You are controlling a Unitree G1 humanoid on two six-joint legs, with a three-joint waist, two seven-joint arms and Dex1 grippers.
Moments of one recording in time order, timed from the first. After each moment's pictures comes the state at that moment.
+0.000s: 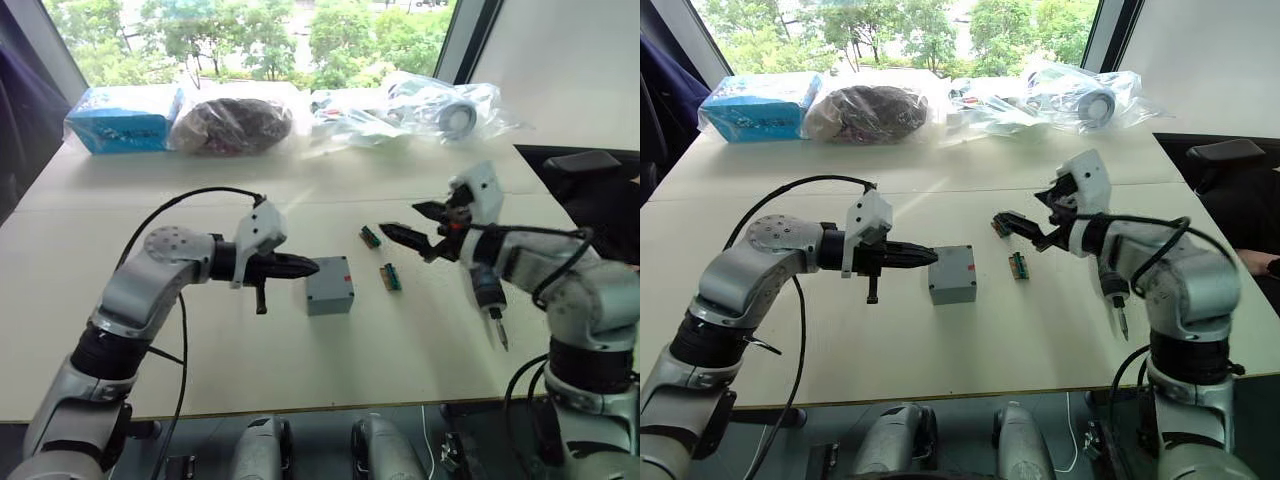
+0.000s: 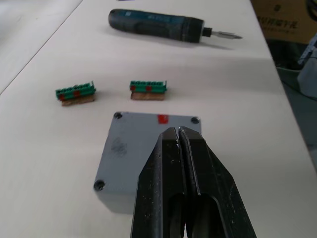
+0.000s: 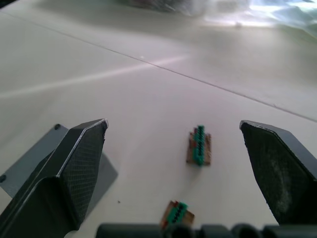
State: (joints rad) left arm -0.60 0.64 -0.18 -0.26 -0.43 0.65 -1.11; right arm -0.62 -0.62 -0.29 -0.40 0.57 1.40 0.51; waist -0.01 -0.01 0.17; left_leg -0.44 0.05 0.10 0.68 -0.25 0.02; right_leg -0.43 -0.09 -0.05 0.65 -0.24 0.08
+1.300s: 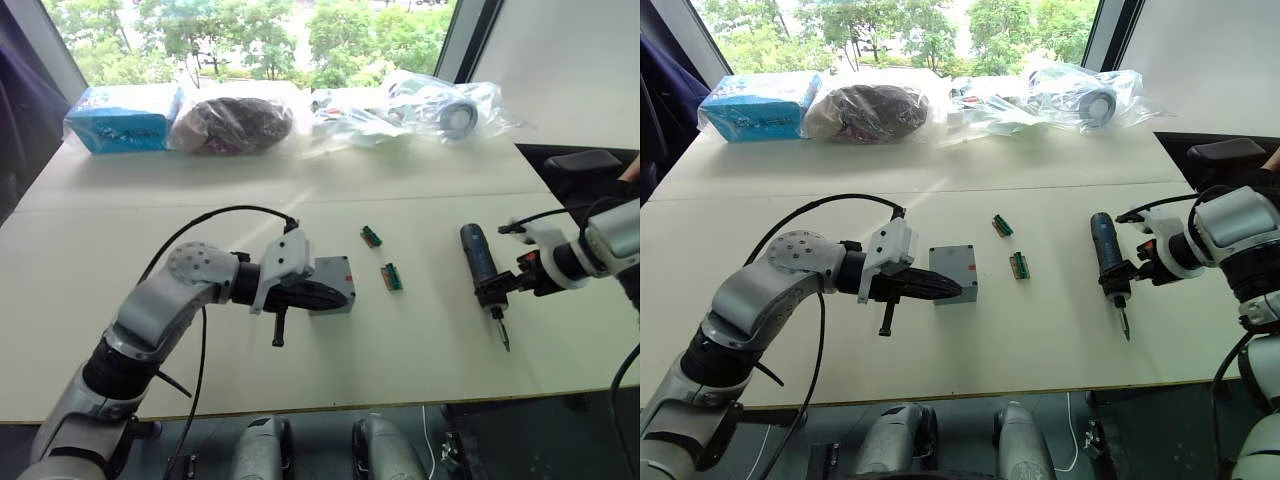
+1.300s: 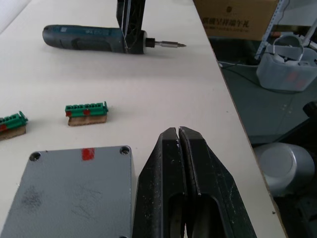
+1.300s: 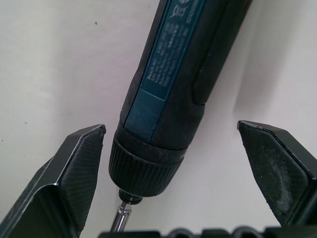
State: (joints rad) left arm -0.54 0.61 -0.25 -0.41 -0.45 0.69 -1.08; right arm -0.94 -1.06 0.52 0.50 0.35 1.33 1.05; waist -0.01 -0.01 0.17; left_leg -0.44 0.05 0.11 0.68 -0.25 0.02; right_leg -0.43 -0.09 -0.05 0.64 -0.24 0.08
